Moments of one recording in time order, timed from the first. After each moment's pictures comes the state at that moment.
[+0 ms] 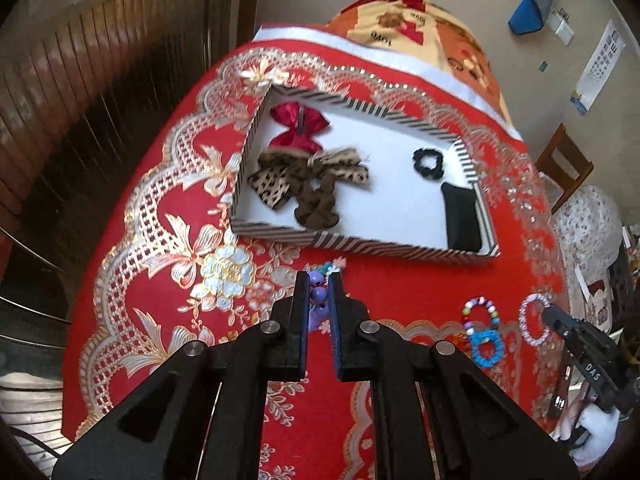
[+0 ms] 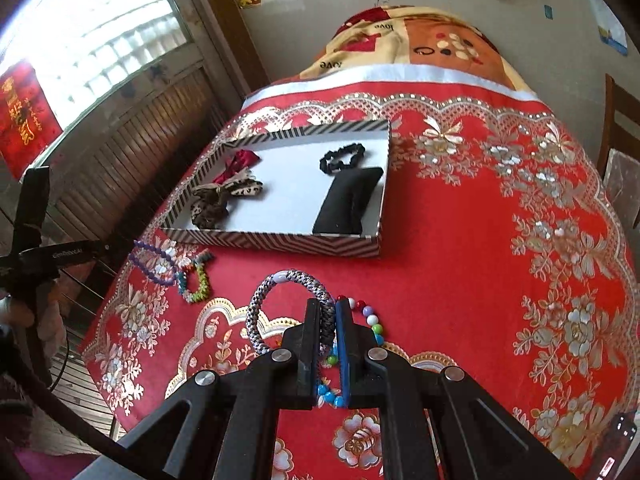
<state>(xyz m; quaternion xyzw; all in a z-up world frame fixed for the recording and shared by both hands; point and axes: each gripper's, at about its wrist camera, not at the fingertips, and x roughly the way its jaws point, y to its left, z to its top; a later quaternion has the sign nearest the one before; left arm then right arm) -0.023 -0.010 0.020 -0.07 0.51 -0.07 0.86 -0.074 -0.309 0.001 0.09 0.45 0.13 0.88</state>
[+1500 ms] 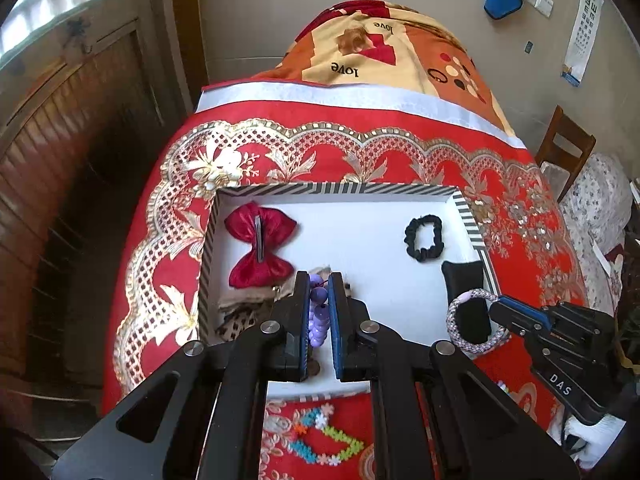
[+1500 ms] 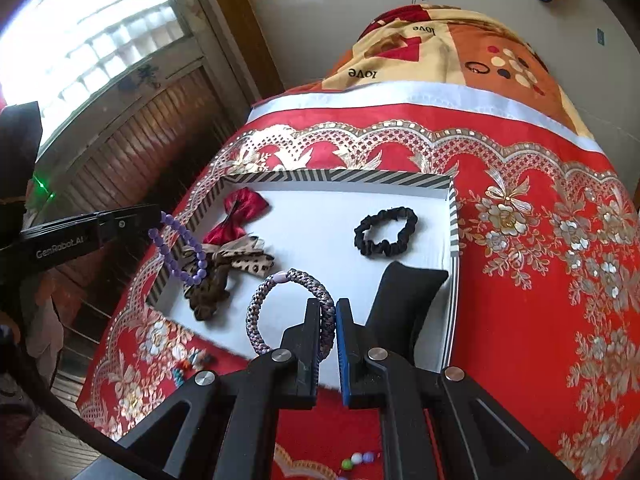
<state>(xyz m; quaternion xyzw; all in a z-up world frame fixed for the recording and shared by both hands) 0.107 -0.062 0.042 0.02 0.48 -0.11 0.87 0.070 -0.255 0.001 0.08 0.46 0.14 0.87</state>
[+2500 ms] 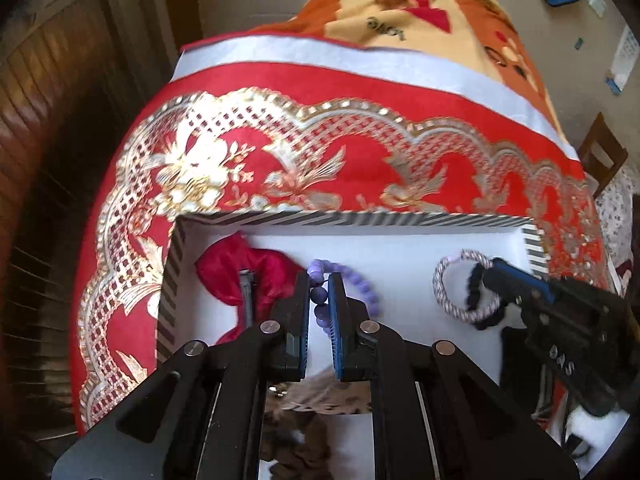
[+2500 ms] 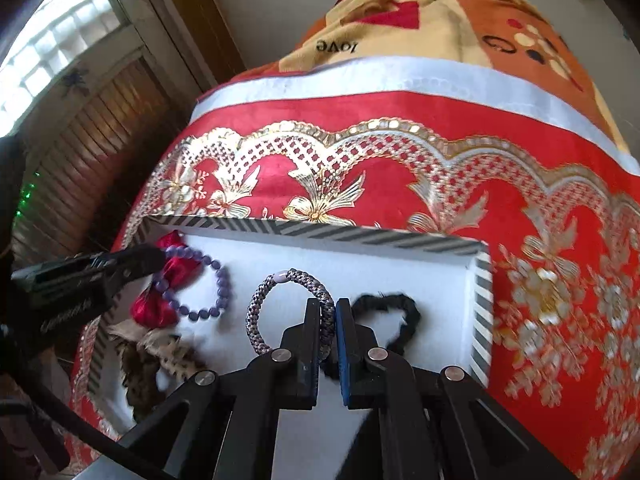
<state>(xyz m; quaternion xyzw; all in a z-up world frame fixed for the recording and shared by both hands) 0.219 -0.065 -0.035 0.00 0.54 -0.08 0.84 0.216 -0.244 -0.052 0.08 0.51 0.12 0.85</state>
